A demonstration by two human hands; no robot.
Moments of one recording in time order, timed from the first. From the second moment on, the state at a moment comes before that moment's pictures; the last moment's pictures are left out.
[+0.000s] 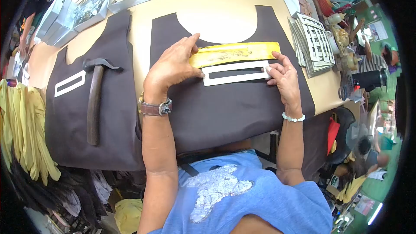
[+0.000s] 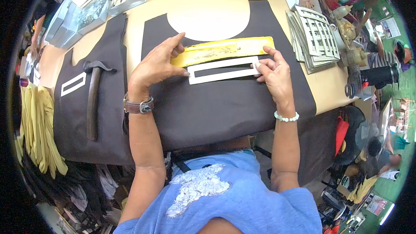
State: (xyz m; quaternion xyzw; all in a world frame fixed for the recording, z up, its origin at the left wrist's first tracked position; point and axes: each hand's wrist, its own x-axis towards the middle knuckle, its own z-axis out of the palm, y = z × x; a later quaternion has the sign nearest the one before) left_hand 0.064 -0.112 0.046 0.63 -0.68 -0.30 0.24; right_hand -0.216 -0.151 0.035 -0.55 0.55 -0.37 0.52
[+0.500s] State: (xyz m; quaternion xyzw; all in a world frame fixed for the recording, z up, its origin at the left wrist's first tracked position) left_hand 0.060 -0.112 0.044 0.63 -0.69 -0.27 0.23; right_hand -0.212 -0.147 0.034 -0.62 0.60 -0.36 0.34
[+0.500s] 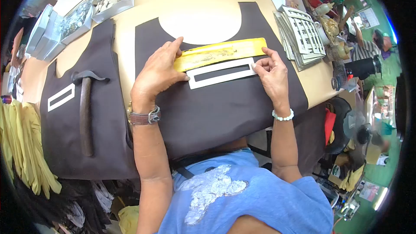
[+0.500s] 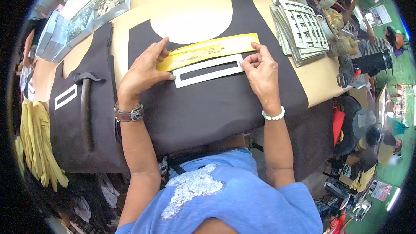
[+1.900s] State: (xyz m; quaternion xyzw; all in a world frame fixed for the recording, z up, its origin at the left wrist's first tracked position) left_hand 0.000 -0.041 0.015 0.66 -0.72 0.11 0.19; right_hand -0.180 -0.123 0.021 -0.82 0.41 -0.41 0.00
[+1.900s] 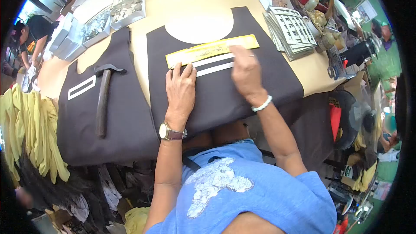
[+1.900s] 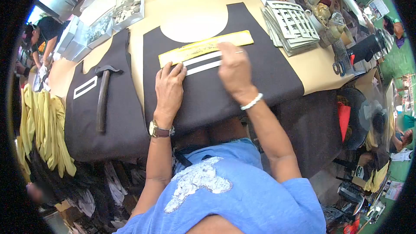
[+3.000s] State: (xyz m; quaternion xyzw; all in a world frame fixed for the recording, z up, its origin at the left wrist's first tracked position) left_hand 0.009 -0.029 0.017 0.66 -0.74 0.04 0.10; right_hand -0.126 -0.064 0.000 -0.88 0.40 -0.26 0.00
